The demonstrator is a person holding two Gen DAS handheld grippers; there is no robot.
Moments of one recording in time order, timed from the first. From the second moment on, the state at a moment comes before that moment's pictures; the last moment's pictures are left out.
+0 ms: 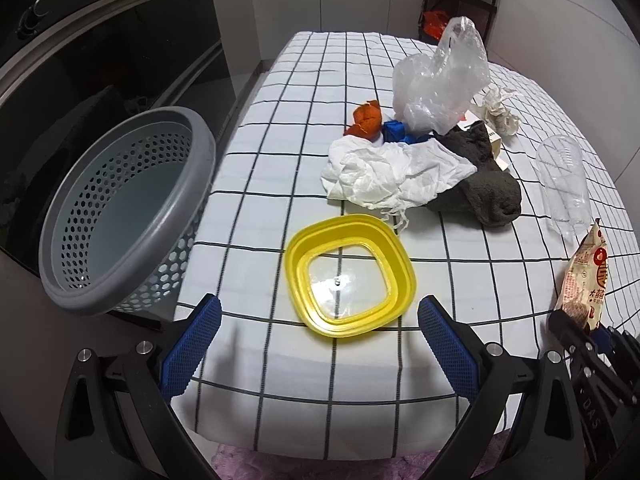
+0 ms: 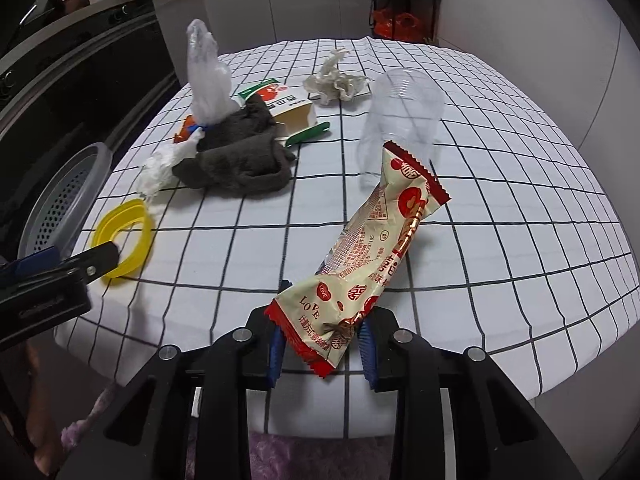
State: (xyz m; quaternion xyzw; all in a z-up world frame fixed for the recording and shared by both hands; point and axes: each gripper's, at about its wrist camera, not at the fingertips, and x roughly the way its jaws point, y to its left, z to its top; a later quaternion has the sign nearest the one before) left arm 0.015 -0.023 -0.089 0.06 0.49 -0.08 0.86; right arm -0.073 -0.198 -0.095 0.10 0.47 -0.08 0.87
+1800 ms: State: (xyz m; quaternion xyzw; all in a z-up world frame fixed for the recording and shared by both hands) left arm 0.046 0.060 -0.020 0.03 0.39 -0.04 0.92; right arm -0.016 -0.099 -0.032 0.06 0.42 0.10 0.90
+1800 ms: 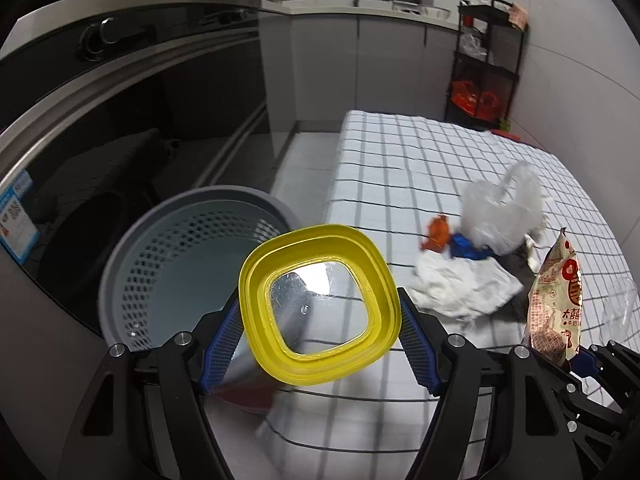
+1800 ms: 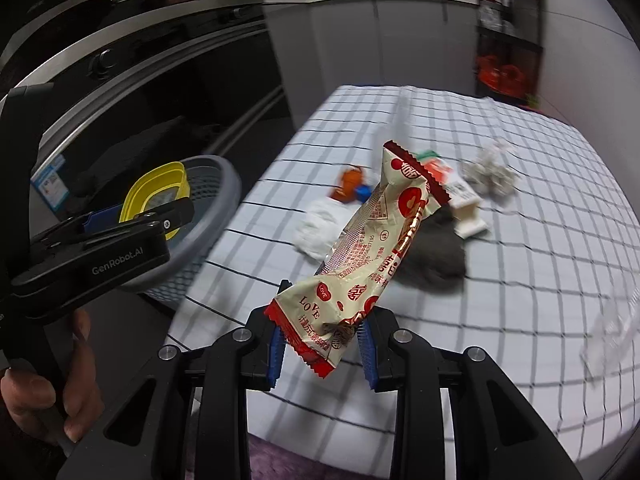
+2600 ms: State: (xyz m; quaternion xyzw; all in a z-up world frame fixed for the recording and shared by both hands) left arm 0.106 0.200 -0.050 -0.01 0.43 0.10 0.90; right arm 0.118 0.044 -0.031 0.01 0.45 0.28 0.85
